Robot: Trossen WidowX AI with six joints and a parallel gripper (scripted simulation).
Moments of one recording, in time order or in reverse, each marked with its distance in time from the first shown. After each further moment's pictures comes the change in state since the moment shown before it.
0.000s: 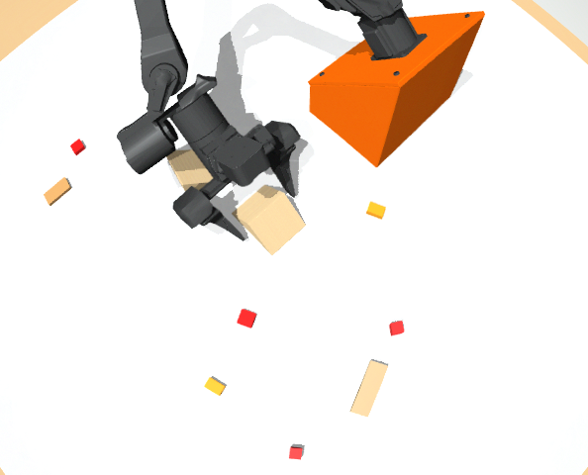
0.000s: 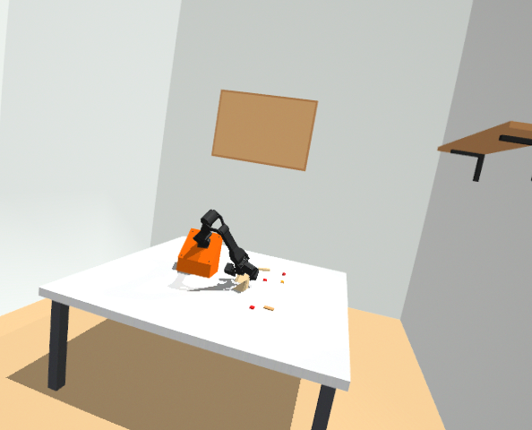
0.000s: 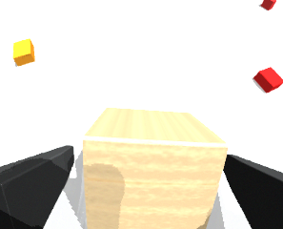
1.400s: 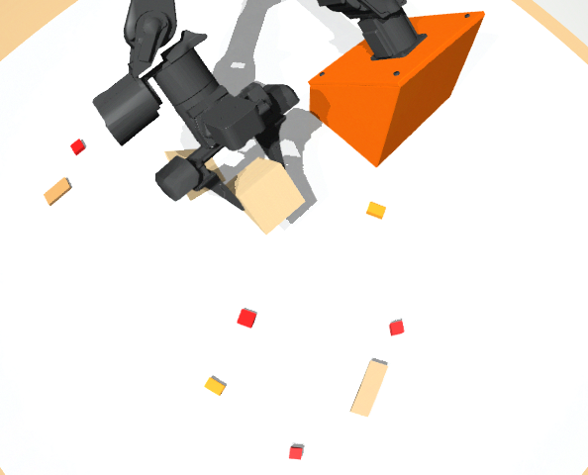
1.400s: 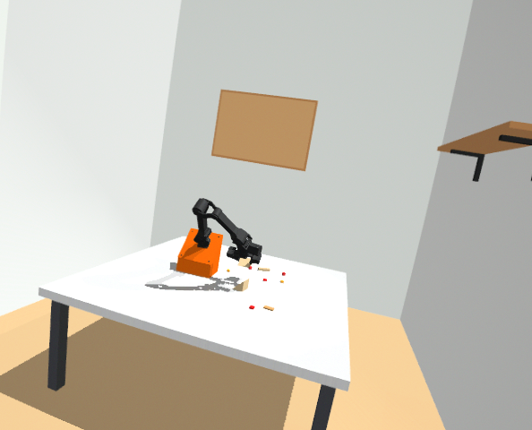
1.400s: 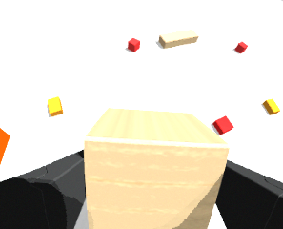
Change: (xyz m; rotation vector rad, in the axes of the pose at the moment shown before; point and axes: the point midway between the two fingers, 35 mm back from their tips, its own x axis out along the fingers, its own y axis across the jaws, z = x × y) arm -0.066 -0.002 0.067 -0.006 -0.004 -0.003
